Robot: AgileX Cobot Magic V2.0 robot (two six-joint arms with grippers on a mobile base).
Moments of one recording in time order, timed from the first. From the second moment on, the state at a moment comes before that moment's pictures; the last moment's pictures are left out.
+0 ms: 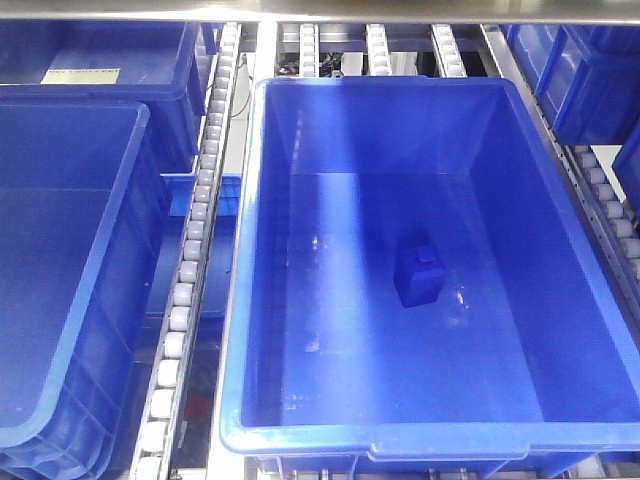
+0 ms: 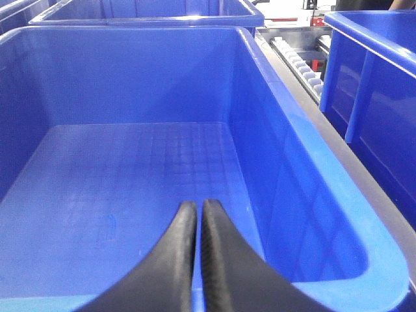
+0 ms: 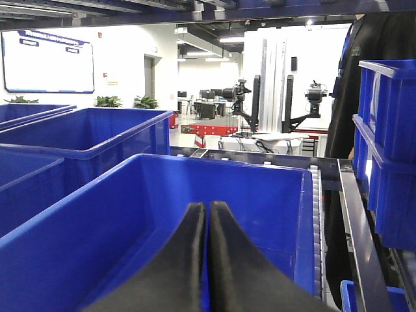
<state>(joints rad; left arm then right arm) -0.03 -0.02 0.03 0.03 0.18 -0.04 0.28 0.00 -0.24 0.08 0.14 -0.12</state>
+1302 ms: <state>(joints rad) -0.03 -0.02 0.03 0.03 0.18 -0.04 -0.09 0.00 0.03 0.00 -0.06 0.02</state>
